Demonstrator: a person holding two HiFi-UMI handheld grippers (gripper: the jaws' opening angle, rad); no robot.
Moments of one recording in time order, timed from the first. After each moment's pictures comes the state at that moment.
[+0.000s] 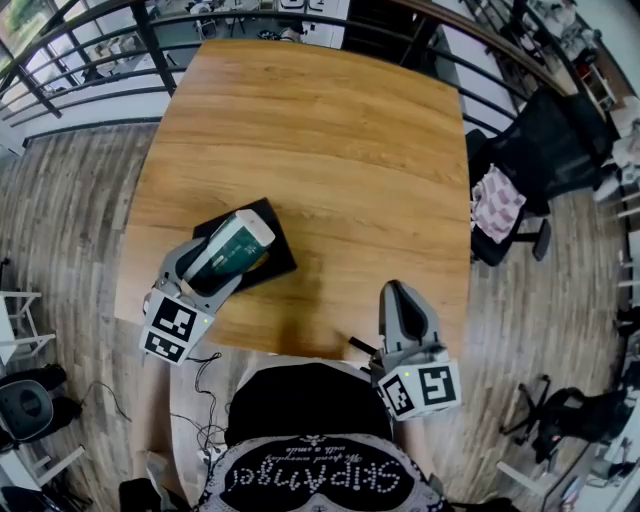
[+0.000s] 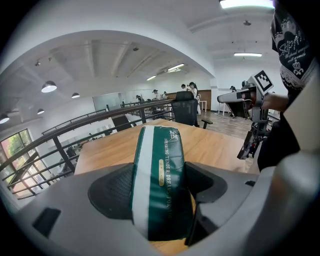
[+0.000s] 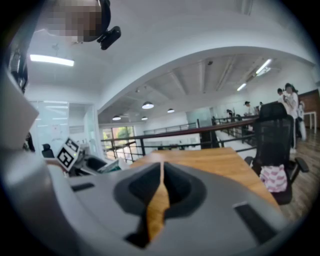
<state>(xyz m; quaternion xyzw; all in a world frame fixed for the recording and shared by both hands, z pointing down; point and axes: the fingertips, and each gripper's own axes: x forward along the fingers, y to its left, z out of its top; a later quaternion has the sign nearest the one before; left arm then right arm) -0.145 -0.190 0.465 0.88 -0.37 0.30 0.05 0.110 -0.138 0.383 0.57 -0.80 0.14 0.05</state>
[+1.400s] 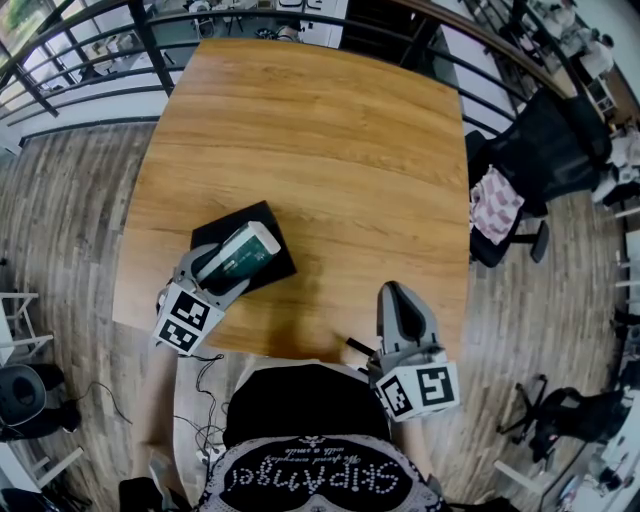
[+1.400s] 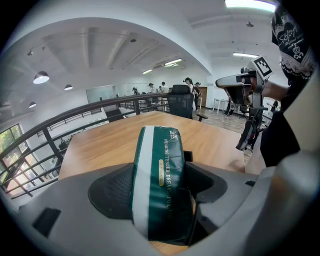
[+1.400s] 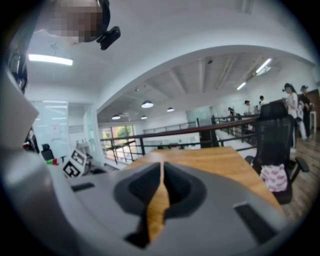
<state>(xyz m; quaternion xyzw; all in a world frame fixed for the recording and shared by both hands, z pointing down) -0.132 -0.197 0.524 0.88 -0.33 0.32 0.08 0.110 -0.149 0.385 0.58 -0.80 0.15 0.06</state>
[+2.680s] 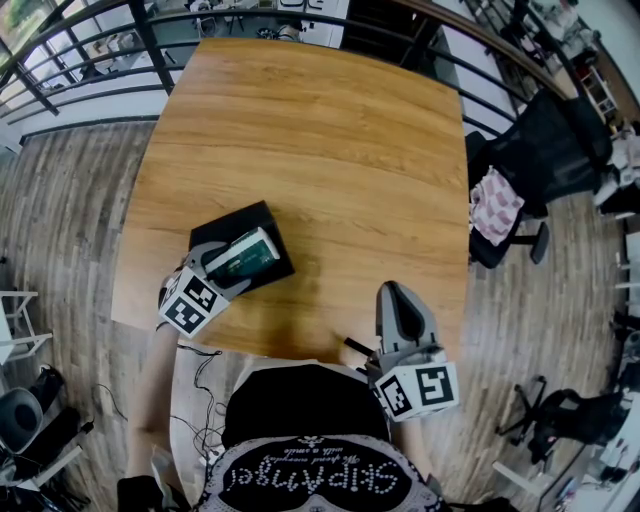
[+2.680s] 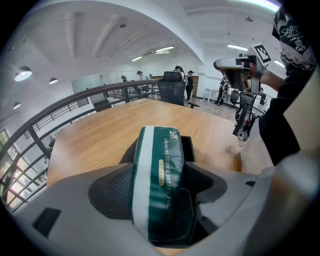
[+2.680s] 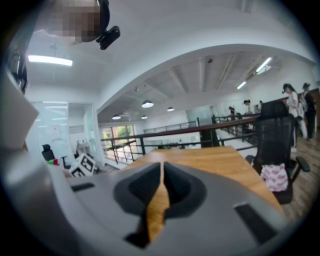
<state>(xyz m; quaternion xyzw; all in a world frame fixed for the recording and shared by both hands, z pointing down) -0.128 -0.197 0.571 0.88 -0.27 0.39 0.11 0.110 -0.151 0.386 0.57 -0.80 0.15 0.06</state>
